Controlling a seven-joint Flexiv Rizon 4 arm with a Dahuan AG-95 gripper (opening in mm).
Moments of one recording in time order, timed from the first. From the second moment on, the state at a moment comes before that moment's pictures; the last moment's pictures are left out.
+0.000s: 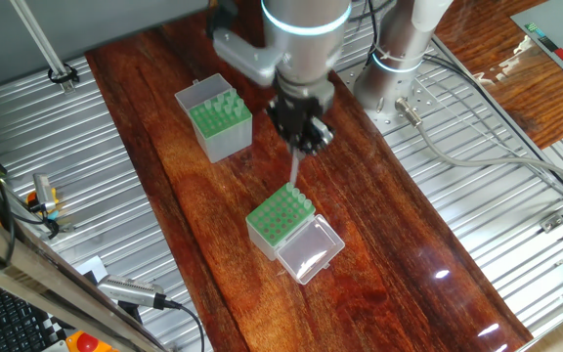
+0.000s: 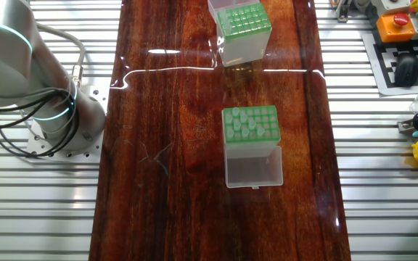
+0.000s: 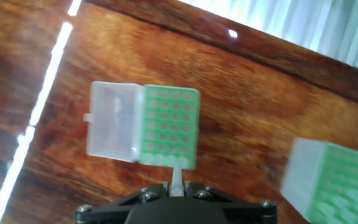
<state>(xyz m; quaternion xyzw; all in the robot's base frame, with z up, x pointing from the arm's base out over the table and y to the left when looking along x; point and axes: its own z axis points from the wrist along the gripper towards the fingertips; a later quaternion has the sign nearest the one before) 0.416 0.242 0.319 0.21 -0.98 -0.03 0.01</state>
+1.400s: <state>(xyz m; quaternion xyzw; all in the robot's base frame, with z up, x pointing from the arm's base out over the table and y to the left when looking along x) 0.401 0.249 0.298 0.18 -0.98 -0.01 0.00</state>
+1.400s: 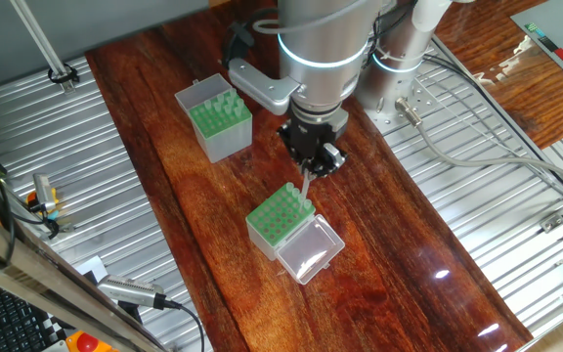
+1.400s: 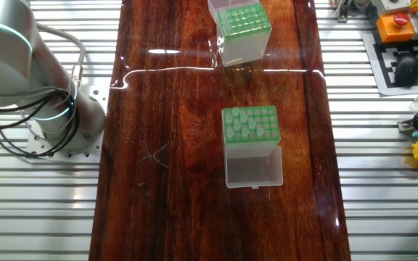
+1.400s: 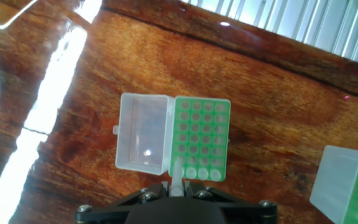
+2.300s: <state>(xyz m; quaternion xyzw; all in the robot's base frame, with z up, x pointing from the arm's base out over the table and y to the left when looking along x) 0.401 0.248 0.286 0.19 -0.98 -0.01 0.00</state>
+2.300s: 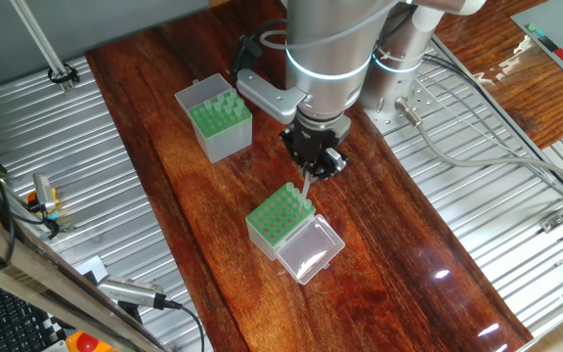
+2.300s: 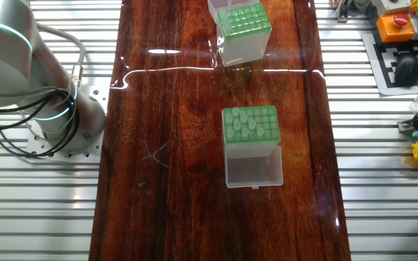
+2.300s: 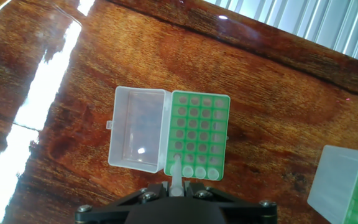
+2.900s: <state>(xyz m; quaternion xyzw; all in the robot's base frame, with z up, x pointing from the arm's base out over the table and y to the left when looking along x) 0.403 0.250 0.279 0.19 -0.98 0.00 0.00</state>
